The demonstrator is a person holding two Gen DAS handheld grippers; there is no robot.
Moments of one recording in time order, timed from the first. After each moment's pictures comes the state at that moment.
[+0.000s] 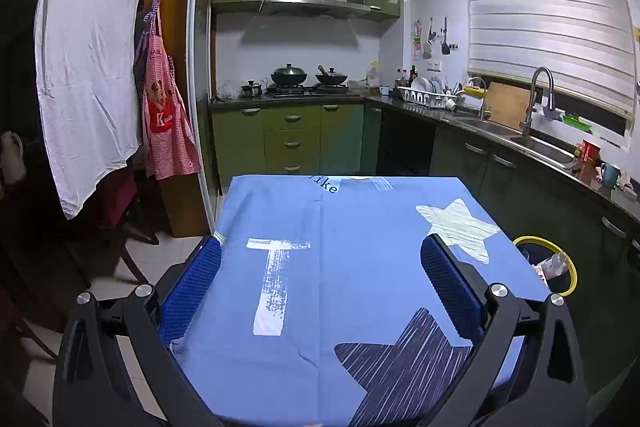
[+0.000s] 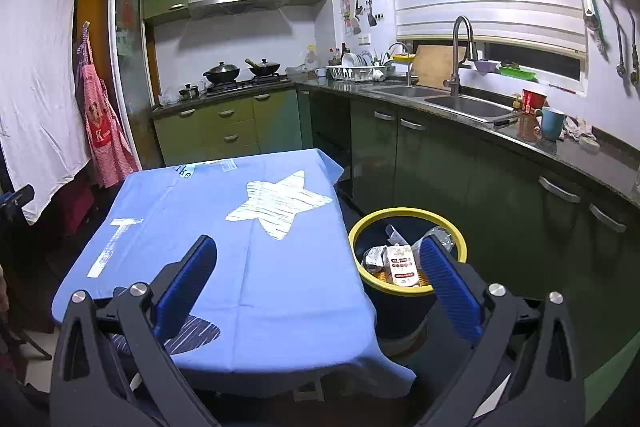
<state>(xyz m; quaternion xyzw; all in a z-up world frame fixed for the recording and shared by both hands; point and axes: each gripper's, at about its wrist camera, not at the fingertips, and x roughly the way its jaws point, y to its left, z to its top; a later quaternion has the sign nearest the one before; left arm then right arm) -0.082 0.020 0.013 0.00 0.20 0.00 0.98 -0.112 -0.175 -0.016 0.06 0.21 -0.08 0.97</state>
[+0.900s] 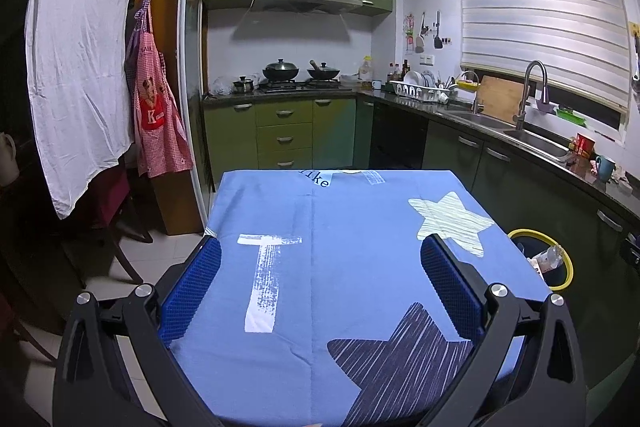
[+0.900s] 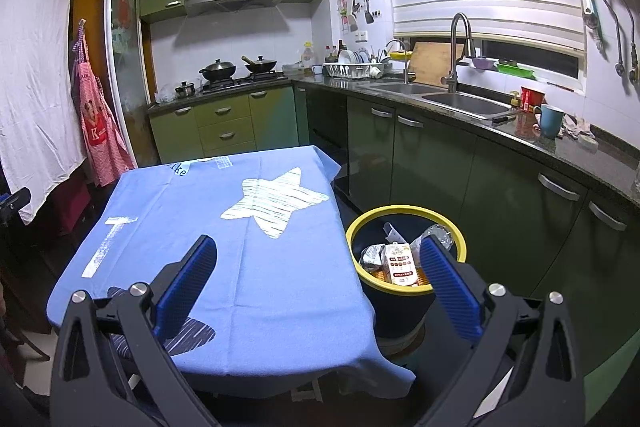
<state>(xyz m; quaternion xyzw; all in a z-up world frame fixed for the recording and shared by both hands) -0.074 0.012 0.004 0.00 0.21 -0.01 0.98 -0.105 -0.179 -0.021 0.06 0.22 -0.09 0.97</state>
